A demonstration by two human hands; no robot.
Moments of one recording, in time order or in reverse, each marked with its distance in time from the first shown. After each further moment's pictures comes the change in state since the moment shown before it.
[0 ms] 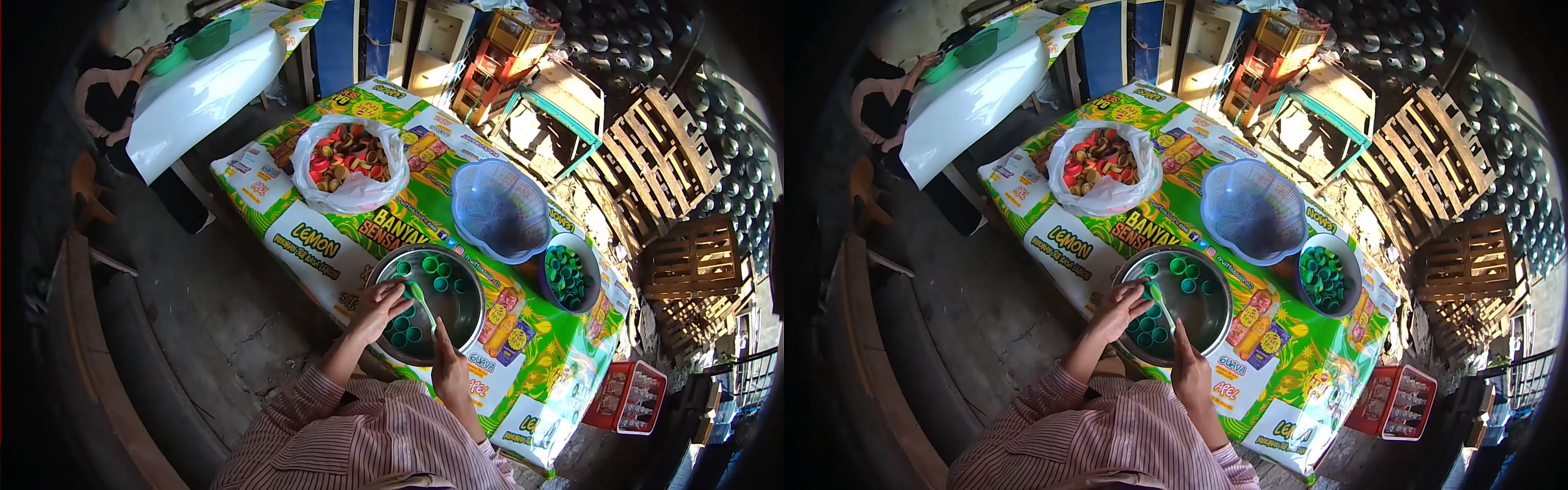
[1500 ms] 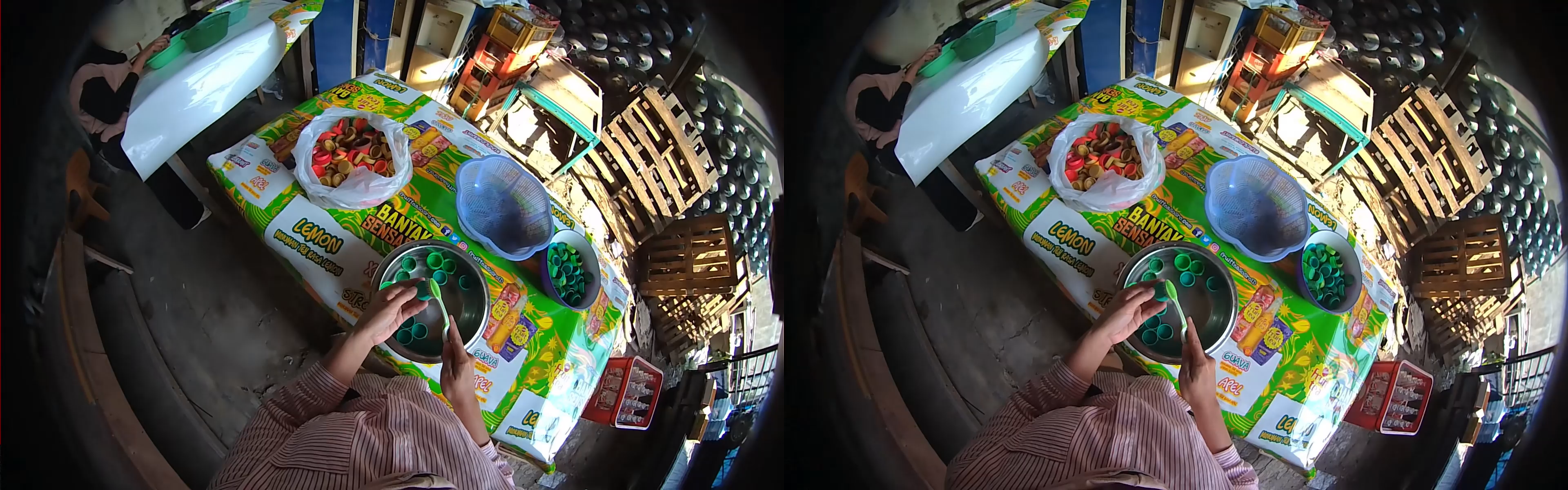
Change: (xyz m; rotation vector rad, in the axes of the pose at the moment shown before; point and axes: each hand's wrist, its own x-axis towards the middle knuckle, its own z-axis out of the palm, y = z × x) left_hand -0.004 0.010 0.003 -0.196 -0.231 -0.149; right_hand 0.000 -0.011 -0.001 0.115 0.038 0.013
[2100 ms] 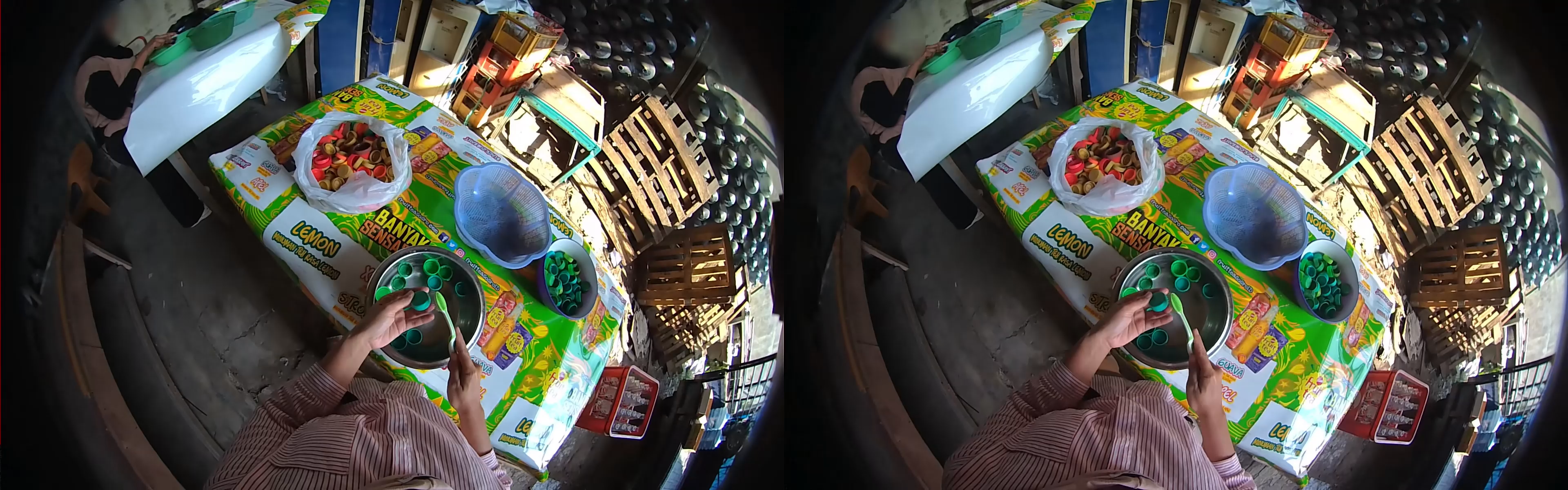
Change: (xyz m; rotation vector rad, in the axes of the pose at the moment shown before) left_hand 0.000 -0.003 0.011 -0.135 -0.049 -0.098; right_hand -0.002 0.013 -0.016 -0.006 0.045 -0.138
